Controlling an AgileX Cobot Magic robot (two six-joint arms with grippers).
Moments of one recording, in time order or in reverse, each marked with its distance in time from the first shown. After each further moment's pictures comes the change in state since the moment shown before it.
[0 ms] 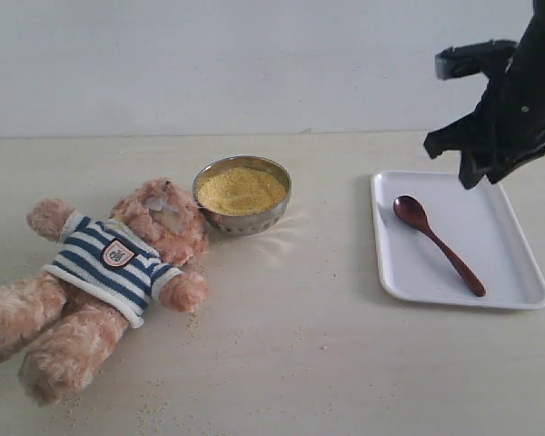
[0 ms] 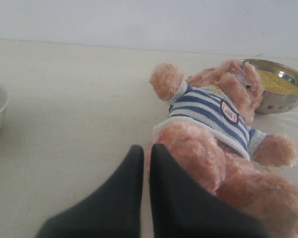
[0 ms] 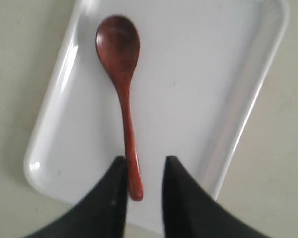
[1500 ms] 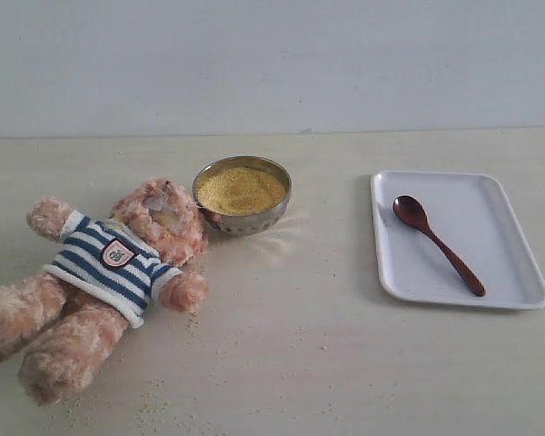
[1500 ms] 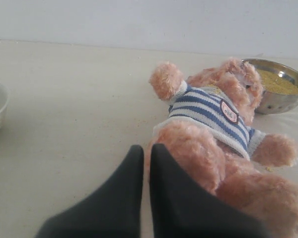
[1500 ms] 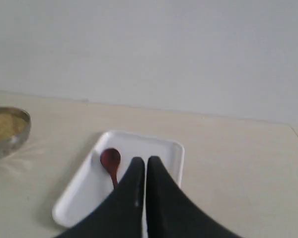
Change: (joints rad) left arm 0.000 0.000 0.000 0.000 0.000 0.000; right arm -0.019 -1.520 1.104 -0.137 -0.640 0.167
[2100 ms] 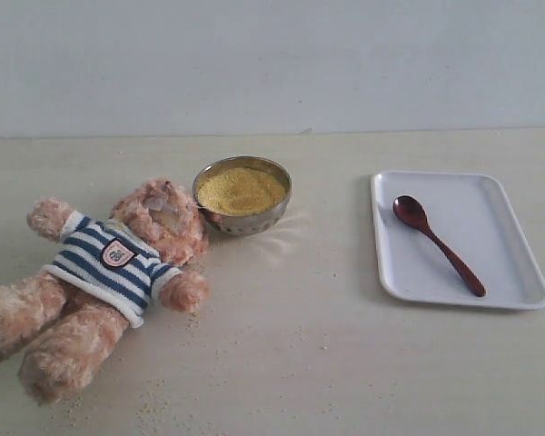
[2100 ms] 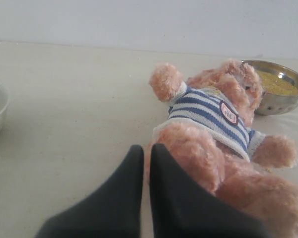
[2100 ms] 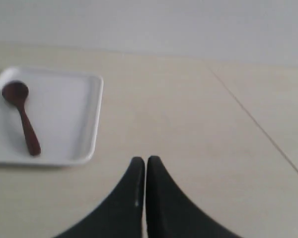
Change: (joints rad) left arm 0.000 0.000 0.000 0.000 -0.001 0.000; right arm -0.269 -0.294 0.268 -0.072 0.135 -0.028
